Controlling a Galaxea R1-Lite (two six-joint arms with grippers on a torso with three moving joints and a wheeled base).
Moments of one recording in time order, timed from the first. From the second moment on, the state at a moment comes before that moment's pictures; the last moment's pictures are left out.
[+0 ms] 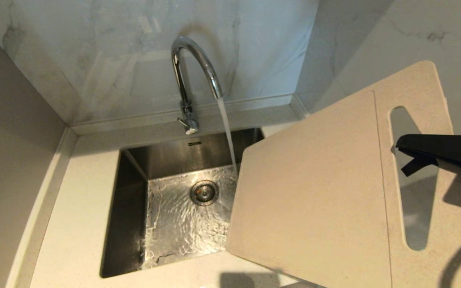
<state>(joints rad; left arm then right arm) 0.00 0.00 -0.11 0.29 0.01 -0.01 0.42 0.97 -0.98 0.13 0.10 0.69</state>
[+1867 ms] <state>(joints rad) 0.00 0.00 -0.11 0.29 0.01 0.01 0.18 1.75 -1.27 -0.49 0.22 0.95</state>
